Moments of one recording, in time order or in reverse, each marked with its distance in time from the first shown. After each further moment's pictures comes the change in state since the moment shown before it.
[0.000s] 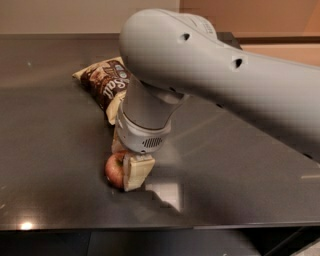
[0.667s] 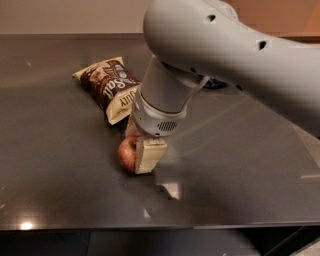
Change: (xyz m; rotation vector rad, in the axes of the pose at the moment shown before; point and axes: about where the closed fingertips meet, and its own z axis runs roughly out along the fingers) arm 0.025 -0.016 -0.020 0.031 -0.002 0.074
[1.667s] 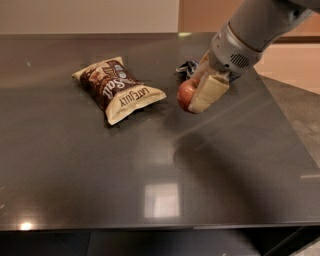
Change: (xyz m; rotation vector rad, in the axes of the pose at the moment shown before) arm 0.132 -0.071 -0.111 0.176 -0.069 0.412
